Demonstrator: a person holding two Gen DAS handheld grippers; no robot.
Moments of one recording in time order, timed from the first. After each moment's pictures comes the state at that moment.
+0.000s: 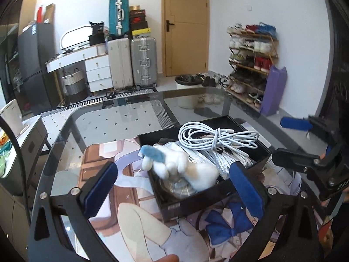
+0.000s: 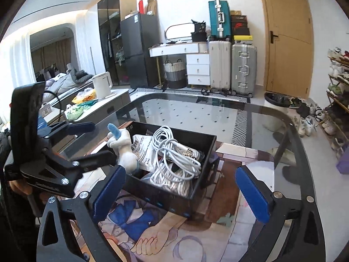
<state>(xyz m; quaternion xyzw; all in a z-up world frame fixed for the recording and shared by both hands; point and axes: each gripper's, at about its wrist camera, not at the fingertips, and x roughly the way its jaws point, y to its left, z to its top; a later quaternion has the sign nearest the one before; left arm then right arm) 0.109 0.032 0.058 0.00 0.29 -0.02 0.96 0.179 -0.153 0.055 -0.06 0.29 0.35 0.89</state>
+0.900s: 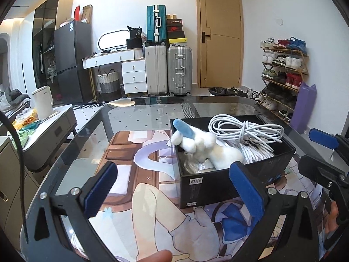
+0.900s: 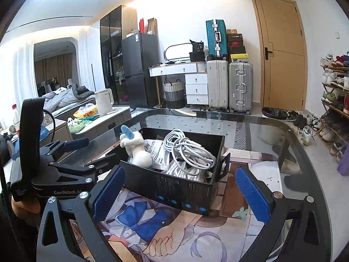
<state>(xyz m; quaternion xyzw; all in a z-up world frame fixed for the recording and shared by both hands) 0.091 0.037 0.025 -0.03 0.25 0.10 0.96 0.140 -0.150 0.040 -0.04 0.23 0.35 0.91</state>
